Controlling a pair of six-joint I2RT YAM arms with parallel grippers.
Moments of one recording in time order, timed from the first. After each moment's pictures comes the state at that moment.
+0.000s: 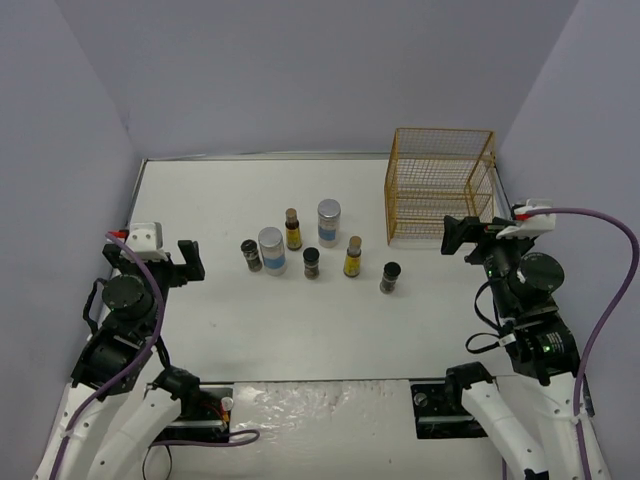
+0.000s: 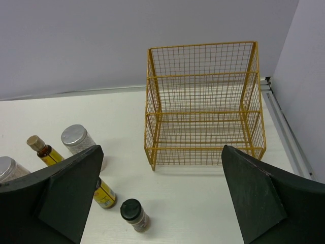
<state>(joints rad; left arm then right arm) -0.38 0.48 0.82 -0.44 -0.42 -0.05 0.21 0.57 0.94 -0.38 0.15 0.13</state>
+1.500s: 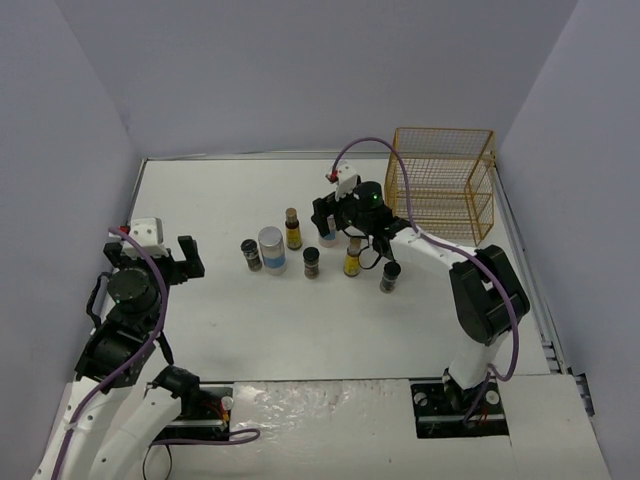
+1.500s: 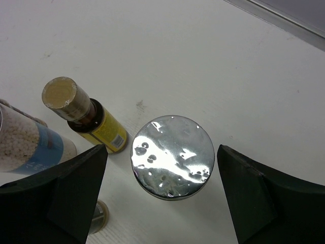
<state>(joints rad) -0.37 0.51 0.82 -0.46 -0.44 -0.07 0.54 1.75 1.10 0.29 -0.14 -0.01</state>
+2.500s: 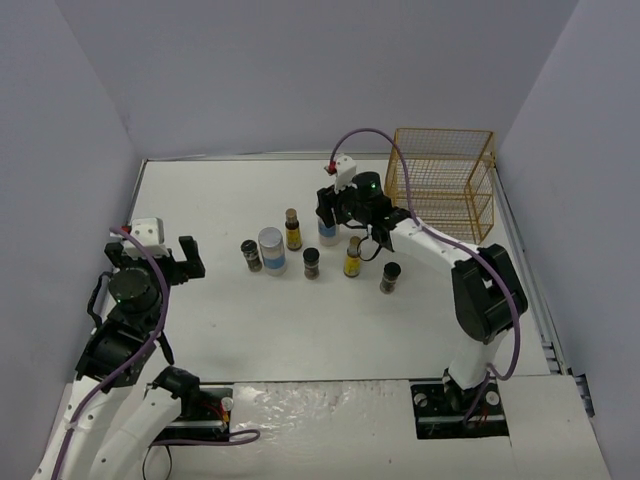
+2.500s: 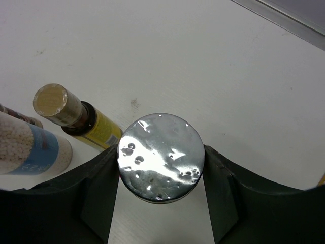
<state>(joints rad) -0.37 0.52 0.82 -0.46 -0.45 -0.07 0.53 1.77 1.19 0.17 -0.15 -0.03</state>
